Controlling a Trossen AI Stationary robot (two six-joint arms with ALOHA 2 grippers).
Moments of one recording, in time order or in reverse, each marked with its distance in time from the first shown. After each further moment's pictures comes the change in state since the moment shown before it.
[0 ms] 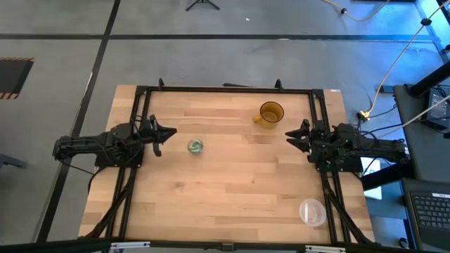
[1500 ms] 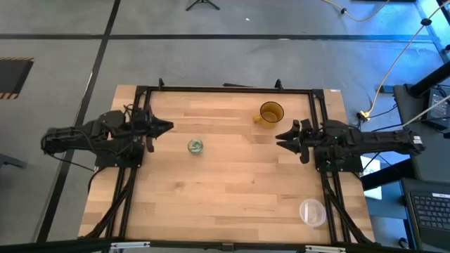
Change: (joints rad) left arm -0.001 0.322 0.427 -0.207 0.071 0.063; right arm 0.024 0.410 0.154 0.133 -0.064 0.049
